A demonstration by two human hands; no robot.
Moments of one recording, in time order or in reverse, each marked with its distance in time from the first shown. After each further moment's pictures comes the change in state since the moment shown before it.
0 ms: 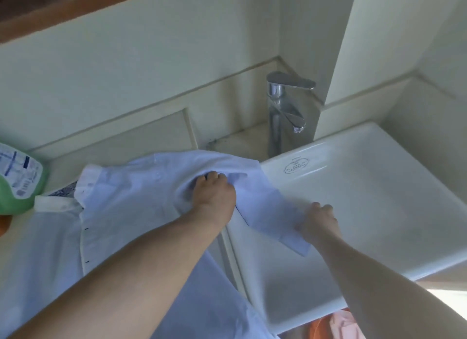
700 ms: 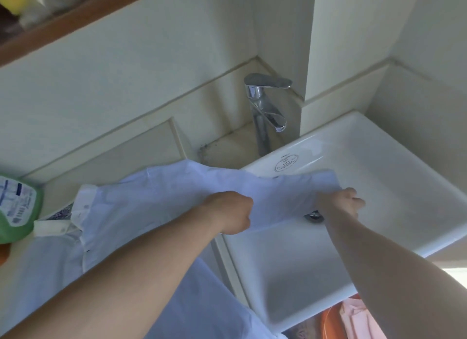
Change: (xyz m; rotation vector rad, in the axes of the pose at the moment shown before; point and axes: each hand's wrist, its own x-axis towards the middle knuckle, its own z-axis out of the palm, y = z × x) left_hand 0.006 0.018 -0.025 -0.299 -0.232 0.371; right_hand 0.024 0.014 -0.047 0.606 0.147 0.506
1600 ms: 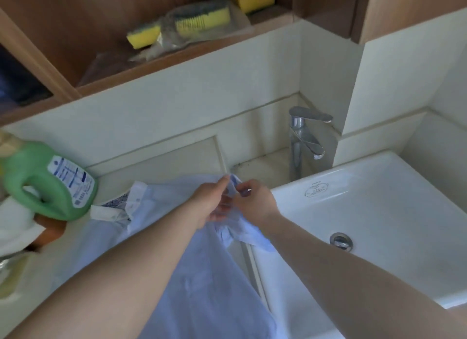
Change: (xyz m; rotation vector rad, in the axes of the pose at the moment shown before) left_hand -0.069 -0.083 -0.008 -1.582 0.398 -0.520; right_hand -0.231 -0.094 0.047 0.074 -0.593 -0.883
